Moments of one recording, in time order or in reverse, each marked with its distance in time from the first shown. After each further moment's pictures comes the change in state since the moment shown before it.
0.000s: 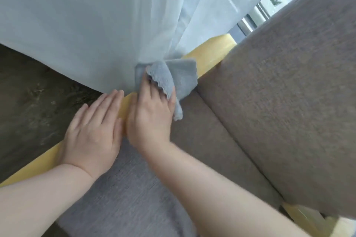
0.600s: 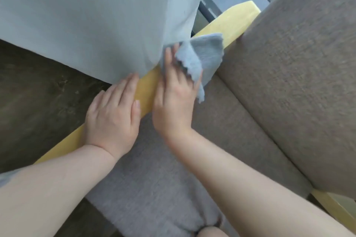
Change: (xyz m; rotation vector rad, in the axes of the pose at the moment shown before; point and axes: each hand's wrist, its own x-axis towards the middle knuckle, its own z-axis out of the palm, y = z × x) left_hand -0.001 0.000 0.001 0.013 0.033 -0.015; right_hand -0.005 0.006 -0.002 0.223 0.124 0.054
